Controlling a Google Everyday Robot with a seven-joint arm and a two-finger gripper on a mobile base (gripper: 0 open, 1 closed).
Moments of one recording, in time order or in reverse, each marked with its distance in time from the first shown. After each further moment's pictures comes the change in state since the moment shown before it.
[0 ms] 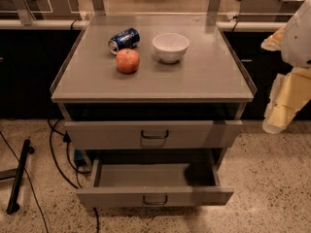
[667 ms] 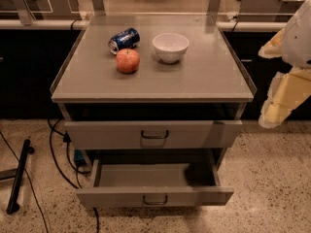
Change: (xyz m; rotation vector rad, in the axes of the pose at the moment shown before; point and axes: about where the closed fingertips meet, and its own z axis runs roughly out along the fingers) arm 0.000 0.000 0.000 0.000 0.000 0.000
